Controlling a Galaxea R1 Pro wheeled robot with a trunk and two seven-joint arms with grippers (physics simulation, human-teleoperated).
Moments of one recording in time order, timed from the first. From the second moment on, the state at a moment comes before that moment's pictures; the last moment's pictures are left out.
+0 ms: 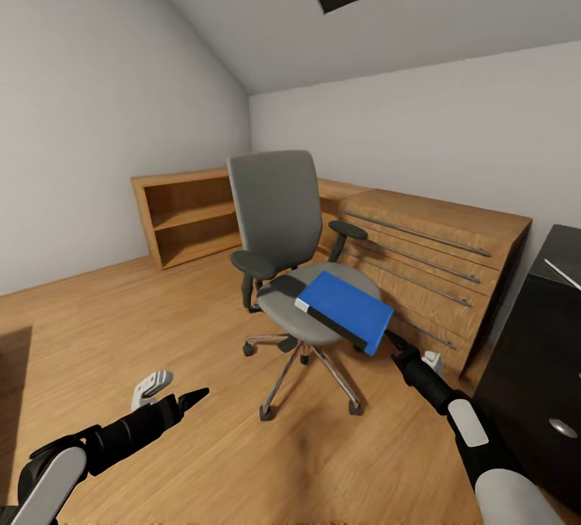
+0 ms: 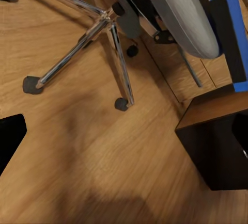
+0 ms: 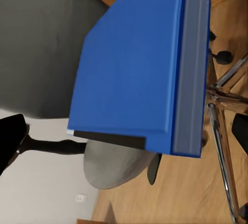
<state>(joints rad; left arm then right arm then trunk) -0.10 0.28 -0.02 -1.59 1.02 0.75 -0.01 -0.59 -0.06 -0.47 -0.65 -0.72 0.45 0.59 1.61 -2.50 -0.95</state>
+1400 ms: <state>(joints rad) -0.10 0.28 -0.02 -1.58 1.02 0.75 -0.01 -0.59 -0.06 -0.47 -0.65 -0.71 0.45 0.58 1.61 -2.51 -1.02</state>
